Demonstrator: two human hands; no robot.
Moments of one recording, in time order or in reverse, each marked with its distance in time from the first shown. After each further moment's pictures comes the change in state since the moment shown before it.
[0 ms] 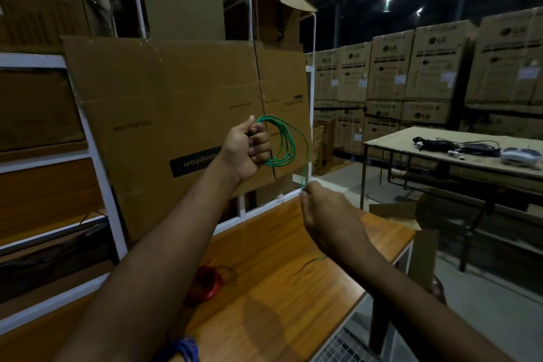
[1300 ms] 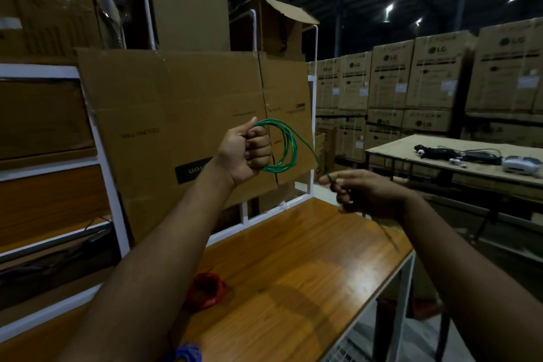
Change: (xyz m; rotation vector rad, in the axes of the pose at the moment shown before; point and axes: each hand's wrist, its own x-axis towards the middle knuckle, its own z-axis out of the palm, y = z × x) left_hand -0.015 0.020 -0.002 -0.015 -0.211 -0.093; right_hand 0.070 0.101 -0.039 1.170 -0.659 0.320
